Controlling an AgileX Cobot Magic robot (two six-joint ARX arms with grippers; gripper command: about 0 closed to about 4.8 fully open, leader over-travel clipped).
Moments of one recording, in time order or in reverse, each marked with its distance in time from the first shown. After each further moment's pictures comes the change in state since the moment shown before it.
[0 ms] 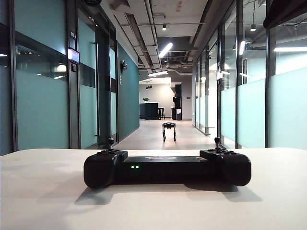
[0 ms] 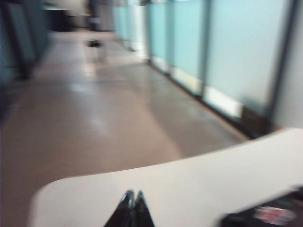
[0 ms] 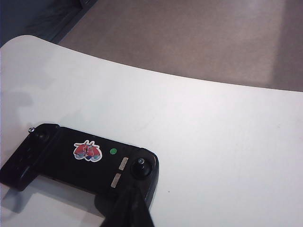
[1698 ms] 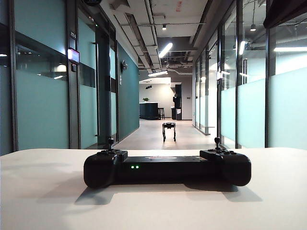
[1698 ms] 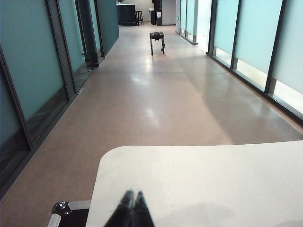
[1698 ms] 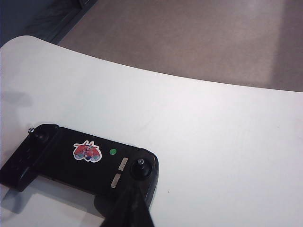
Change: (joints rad) left arm 0.270 -0.022 -0.249 0.214 0.034 0.015; right arm 0.000 0.000 0.000 0.001 0.001 0.000
